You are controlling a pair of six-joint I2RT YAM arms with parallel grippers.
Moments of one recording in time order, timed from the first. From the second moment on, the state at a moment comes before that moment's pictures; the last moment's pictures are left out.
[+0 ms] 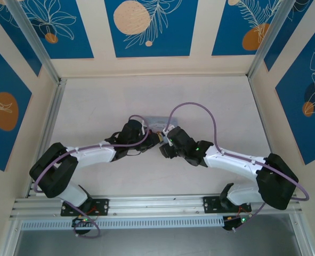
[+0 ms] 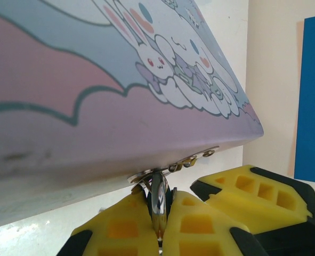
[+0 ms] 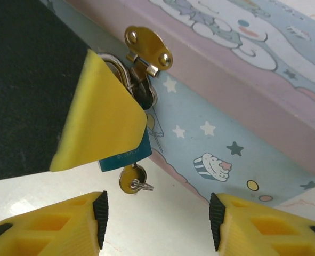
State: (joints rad) left arm -0.75 1.52 0.73 0.22 0.32 -1.12; right arm 0.88 1.30 0.73 -0.27 0.19 0.22
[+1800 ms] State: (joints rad) left arm -0.75 1.53 0.73 0.25 0.34 -1.13; right arm 0.59 1.20 0.67 -0.15 -0.44 0.41
